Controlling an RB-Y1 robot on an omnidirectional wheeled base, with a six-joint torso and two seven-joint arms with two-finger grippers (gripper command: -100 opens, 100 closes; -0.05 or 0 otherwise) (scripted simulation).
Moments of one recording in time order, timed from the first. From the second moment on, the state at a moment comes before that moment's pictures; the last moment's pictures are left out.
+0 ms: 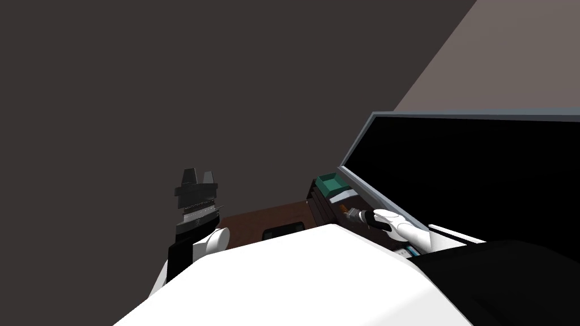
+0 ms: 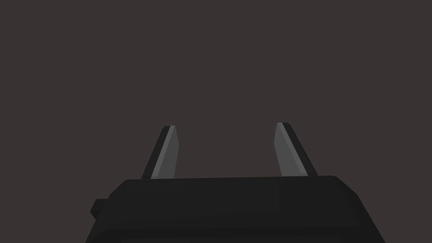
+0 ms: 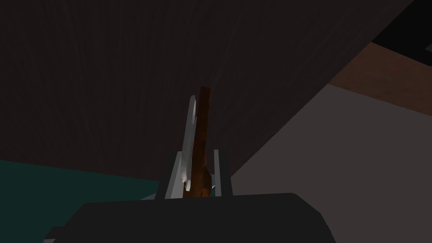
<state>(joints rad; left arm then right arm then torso) 0.51 -0.02 0.05 -2.26 0.05 -0.50 -0.06 0.10 -1.05 0.65 -0.73 0.59 -0.55 0.29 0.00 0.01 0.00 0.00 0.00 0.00</state>
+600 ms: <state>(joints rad) 0.51 -0.02 0.05 -2.26 0.05 -0.50 -0.06 0.07 -1.08 0.64 -0.70 0.61 -0.61 0.26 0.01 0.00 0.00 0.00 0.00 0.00</state>
